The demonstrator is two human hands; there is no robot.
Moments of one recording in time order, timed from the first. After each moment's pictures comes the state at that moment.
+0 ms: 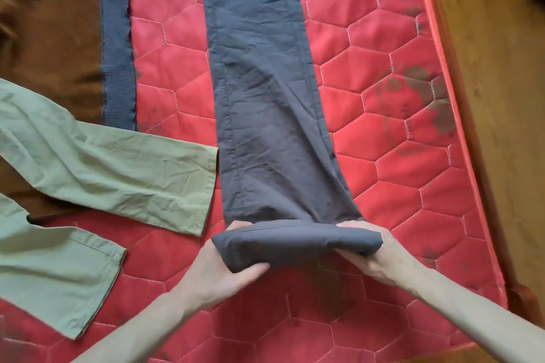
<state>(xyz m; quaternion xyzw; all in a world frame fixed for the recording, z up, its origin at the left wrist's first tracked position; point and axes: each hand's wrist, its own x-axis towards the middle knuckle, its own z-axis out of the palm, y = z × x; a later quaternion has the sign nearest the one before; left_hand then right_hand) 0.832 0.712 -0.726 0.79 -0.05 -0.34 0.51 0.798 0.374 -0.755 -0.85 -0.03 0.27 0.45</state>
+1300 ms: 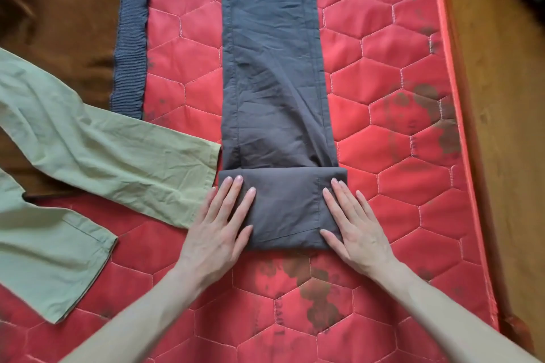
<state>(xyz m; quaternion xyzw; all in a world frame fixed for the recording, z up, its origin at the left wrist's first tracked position) 0.841 0.706 -0.776 0.96 -0.22 -0.10 0.12 0.826 0.373 -0.802 -0.97 -0.20 0.10 0.11</state>
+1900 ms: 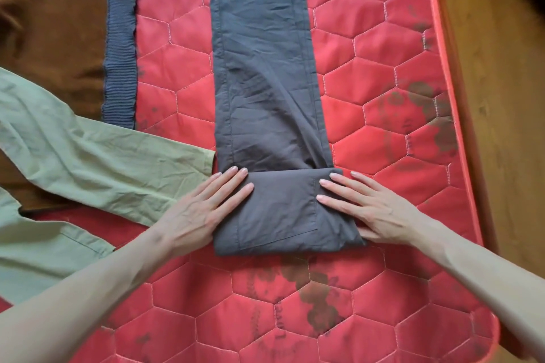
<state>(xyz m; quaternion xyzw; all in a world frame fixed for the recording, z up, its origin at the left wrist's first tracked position) 0.915 0.741 -0.771 0.89 -0.42 -0.19 0.04 0.899 0.319 -0.777 -0.88 -0.43 0.18 0.05</state>
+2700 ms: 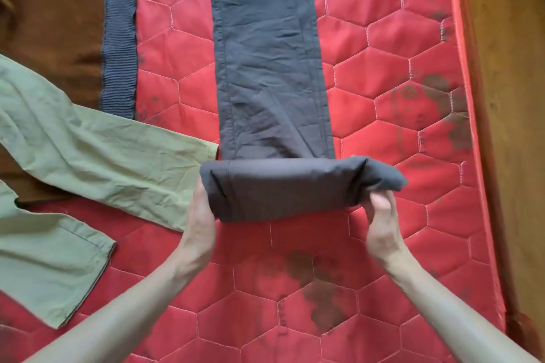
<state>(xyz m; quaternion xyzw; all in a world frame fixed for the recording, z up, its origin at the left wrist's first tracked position) 0.890 0.688 -0.753 0.61 0.35 -0.18 0.68 0.861 0.400 -0.751 -0.75 0.18 0.07 0.64</state>
